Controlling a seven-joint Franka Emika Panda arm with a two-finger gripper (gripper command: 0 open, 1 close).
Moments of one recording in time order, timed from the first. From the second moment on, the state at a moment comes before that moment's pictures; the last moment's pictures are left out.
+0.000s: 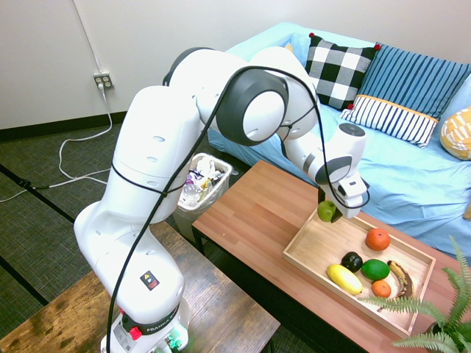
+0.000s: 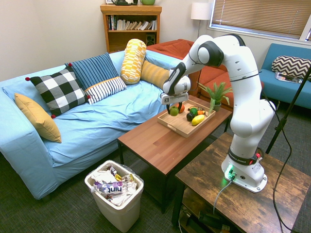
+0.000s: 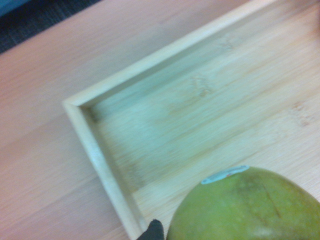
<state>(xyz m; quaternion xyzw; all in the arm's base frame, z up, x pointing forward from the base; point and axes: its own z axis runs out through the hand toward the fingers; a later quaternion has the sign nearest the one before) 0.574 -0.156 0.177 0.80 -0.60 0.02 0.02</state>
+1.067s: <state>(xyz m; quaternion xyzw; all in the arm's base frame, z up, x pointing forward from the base) 0.580 -0.190 0.105 0.79 -0.61 0.01 0.02</state>
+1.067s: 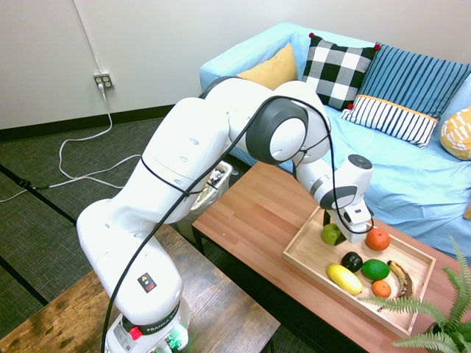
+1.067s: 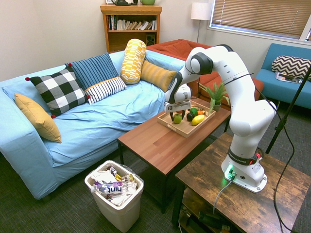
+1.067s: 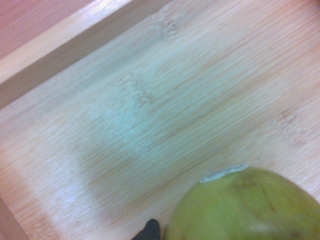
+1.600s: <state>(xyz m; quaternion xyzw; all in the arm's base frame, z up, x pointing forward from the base) 0.582 -0.187 0.117 0.80 -0.60 -0.01 0.02</state>
